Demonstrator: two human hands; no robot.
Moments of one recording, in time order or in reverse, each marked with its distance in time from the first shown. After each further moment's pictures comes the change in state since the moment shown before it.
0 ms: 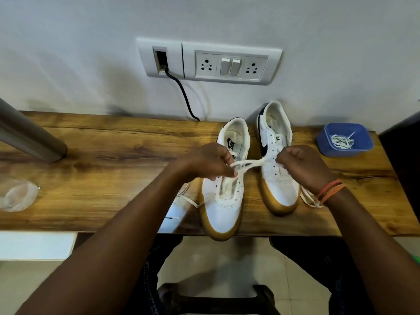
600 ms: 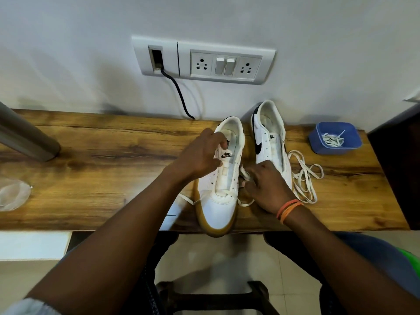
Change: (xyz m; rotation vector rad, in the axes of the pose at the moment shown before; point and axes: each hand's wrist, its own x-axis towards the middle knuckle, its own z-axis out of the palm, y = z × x) left_hand 0.017 -0.019 0.006 0.355 0.342 0.280; right_hand -0.034 0.006 0.063 -0.271 -0.069 -0.151
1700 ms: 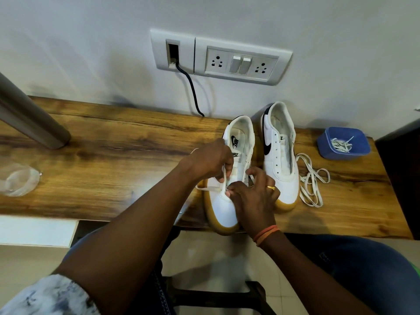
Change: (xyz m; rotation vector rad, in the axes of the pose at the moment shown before) left_hand -0.004 -0.002 0.003 0.209 -0.263 0.049; right_hand -0.028 -0.031 0.065 -0.203 0.370 -0.101
